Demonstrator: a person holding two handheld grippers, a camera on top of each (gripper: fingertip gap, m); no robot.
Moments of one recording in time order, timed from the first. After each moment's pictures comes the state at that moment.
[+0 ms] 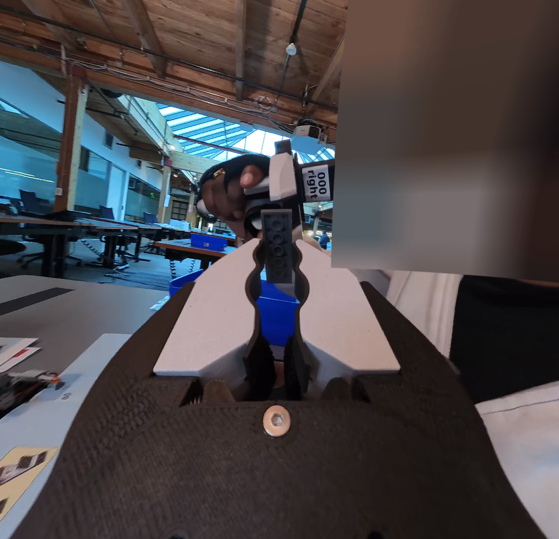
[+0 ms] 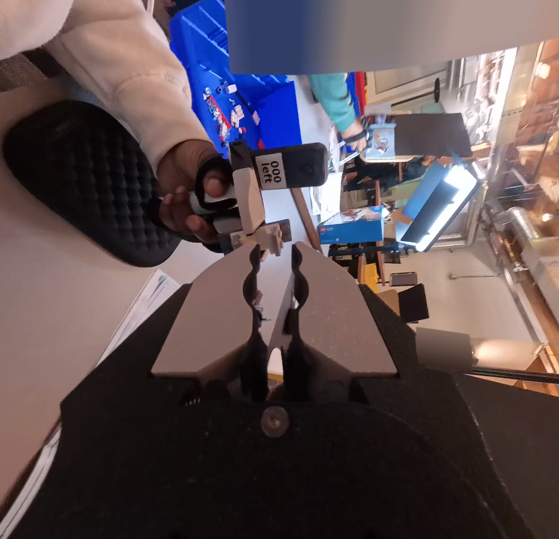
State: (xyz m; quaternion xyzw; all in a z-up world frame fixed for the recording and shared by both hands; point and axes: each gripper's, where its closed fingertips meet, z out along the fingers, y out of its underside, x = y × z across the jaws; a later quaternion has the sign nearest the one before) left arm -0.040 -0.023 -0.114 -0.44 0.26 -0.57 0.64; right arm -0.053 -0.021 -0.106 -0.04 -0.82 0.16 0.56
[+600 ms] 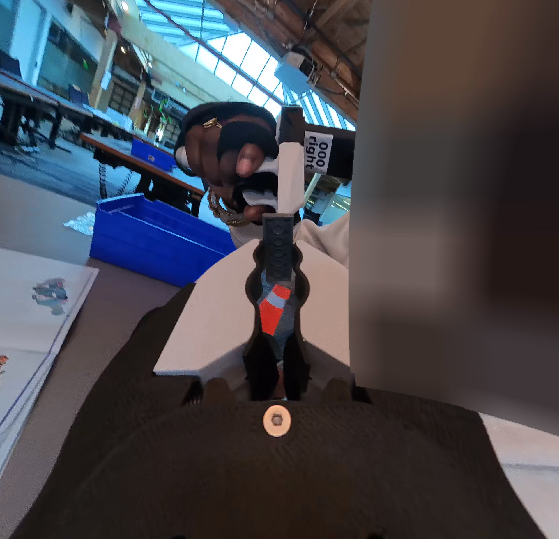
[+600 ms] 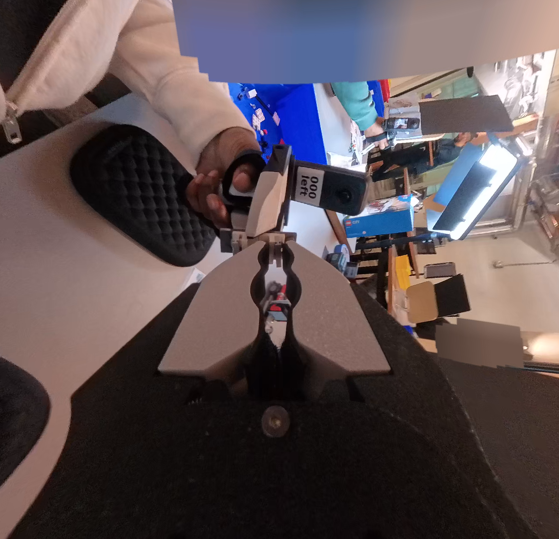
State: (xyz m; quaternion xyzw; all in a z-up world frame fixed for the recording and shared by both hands) left arm -0.010 -0.031 -0.118 -0.53 0.25 -0.65 0.47; right arm -0.034 -0.029 -0.115 -0.08 -0.83 0.18 0.52
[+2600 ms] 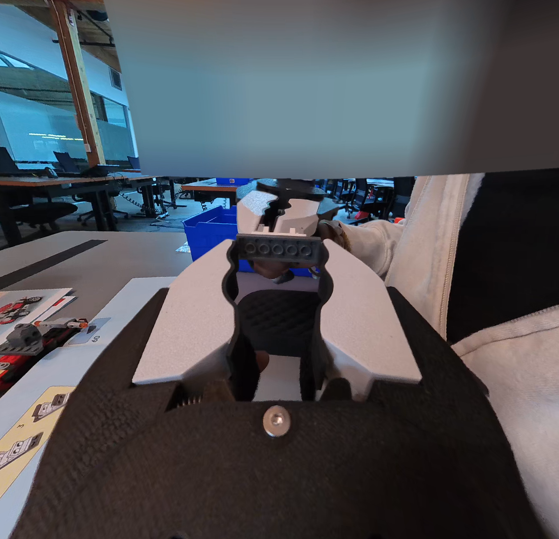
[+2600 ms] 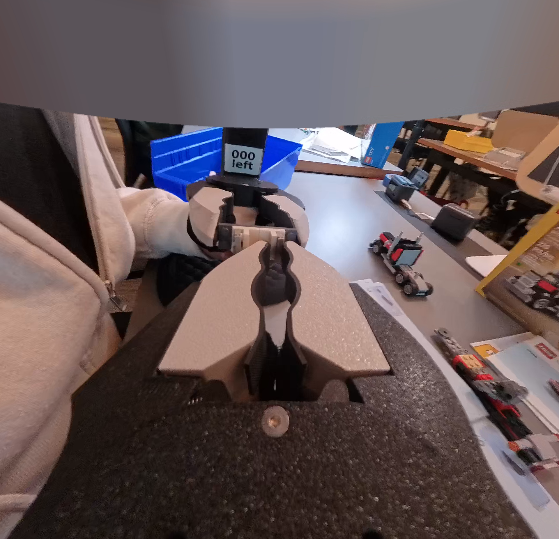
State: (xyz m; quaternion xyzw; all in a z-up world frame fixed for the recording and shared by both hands) left arm 0.013 -0.025 -0.178 -0.52 0.35 -0.45 0.63; right arm -0.006 -0.011 -0.178 -0.43 -0.60 0.48 0.48
